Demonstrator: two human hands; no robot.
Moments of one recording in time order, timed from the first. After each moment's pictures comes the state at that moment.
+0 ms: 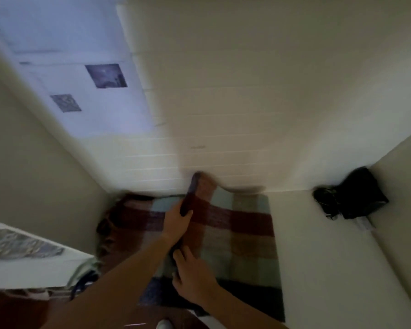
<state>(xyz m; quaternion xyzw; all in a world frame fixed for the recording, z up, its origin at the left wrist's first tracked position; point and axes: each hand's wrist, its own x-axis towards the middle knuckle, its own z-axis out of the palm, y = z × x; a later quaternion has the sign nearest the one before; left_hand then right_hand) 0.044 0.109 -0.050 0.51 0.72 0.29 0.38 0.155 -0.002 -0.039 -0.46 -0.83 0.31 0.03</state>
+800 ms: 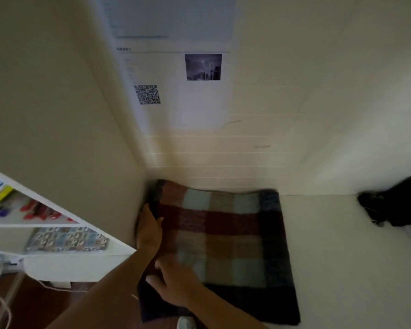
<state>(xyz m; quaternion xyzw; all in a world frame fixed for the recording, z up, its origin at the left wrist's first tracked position) -0.173 0.070 -0.079 0.46 0.83 0.21 0.22 -0.041 -0.016 -0.068 -0.45 -0.78 0.43 0.02</state>
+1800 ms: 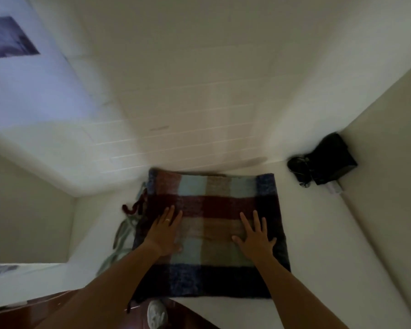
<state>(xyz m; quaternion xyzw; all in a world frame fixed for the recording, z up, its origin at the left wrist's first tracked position) 0.058 0.083 -0.139 0.79 0.54 -0.20 0.20 0.367 0.027 -0.149 -0.76 -0.58 0.28 -0.11</state>
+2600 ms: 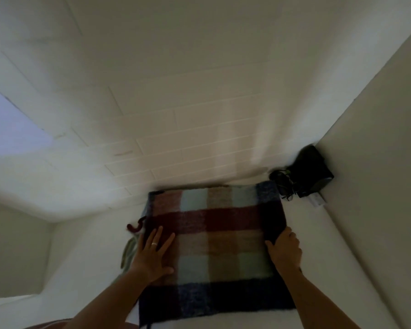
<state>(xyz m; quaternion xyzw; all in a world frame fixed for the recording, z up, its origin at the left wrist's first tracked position) 0.085 0.077 -0.154 0.81 0.54 -0.18 0.14 0.503 0.041 -0.141 -0.88 -0.43 0.20 -0.02</state>
